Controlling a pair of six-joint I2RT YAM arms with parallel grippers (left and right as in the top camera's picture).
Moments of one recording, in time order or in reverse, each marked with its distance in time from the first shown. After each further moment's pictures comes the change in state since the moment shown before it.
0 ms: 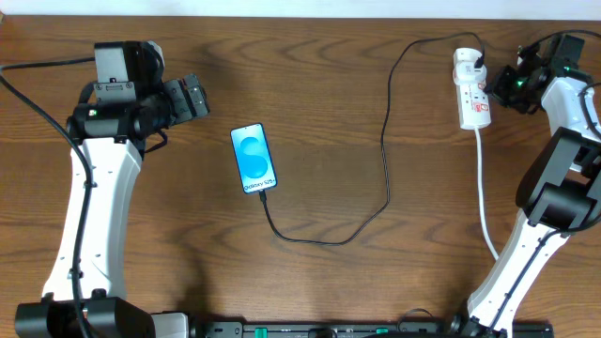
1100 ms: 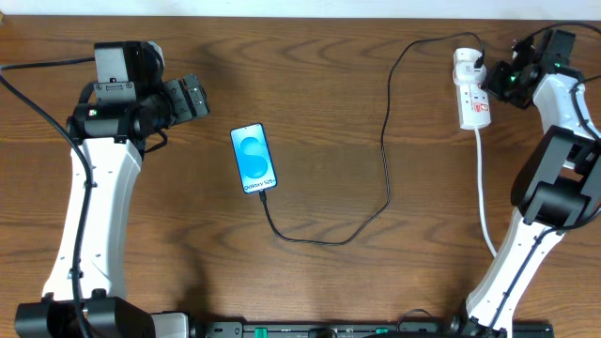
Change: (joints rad) left arm 0.000 0.000 0.000 0.000 0.000 0.000; right arm 0.043 0.009 0.016 0.028 0.089 -0.020
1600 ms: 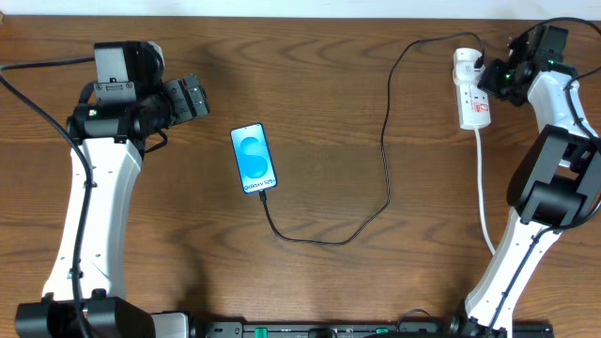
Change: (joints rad) left arm 0.000 0.000 0.000 0.000 0.000 0.000; right arm 0.021 -0.001 0.006 -0.004 0.068 -0.013
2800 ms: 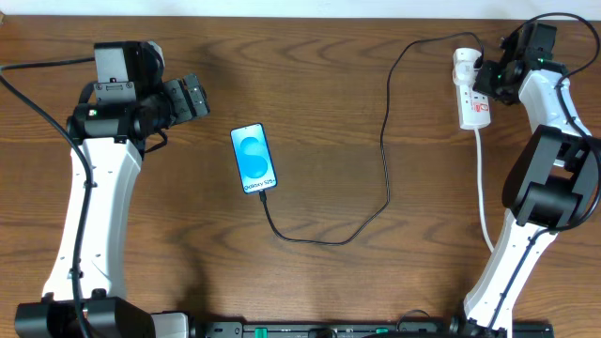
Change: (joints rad) left arm 0.000 0.000 0.000 0.000 0.000 0.000; right arm 0.043 -0.027 -0.034 0.002 0.126 -0.051
